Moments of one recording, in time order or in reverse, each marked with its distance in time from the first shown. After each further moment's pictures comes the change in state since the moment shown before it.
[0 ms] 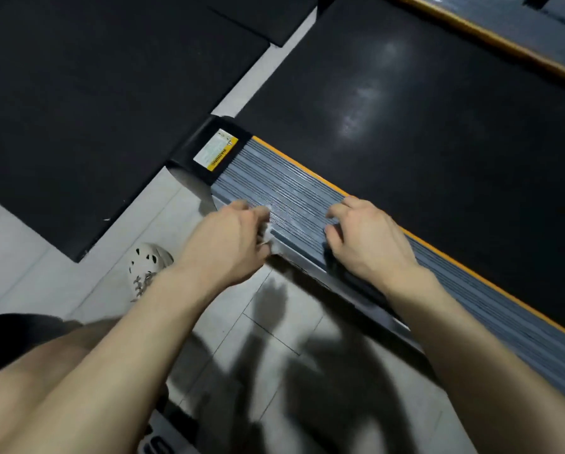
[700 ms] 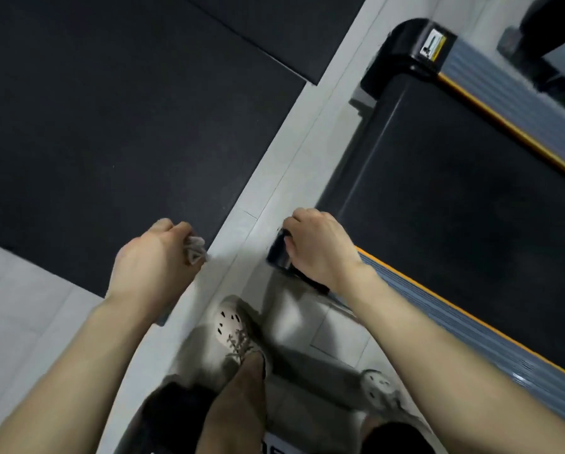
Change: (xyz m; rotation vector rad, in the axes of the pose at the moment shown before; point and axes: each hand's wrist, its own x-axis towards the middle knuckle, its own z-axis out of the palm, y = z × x) left_hand 0.094 -0.342 -0.278 0.053 -0.061 -0.255; right_hand 0.292 -0.289 -0.103 -0.079 -0.238 -0.068
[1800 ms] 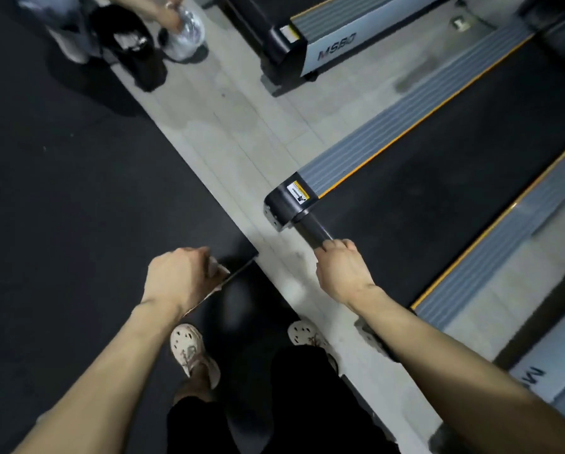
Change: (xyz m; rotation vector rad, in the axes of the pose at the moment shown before) left_hand 0.585 0.314 -0.469 0.530 -0.253 1.067; right_hand 0.250 0.167 -0.379 0.357 0.083 1.185
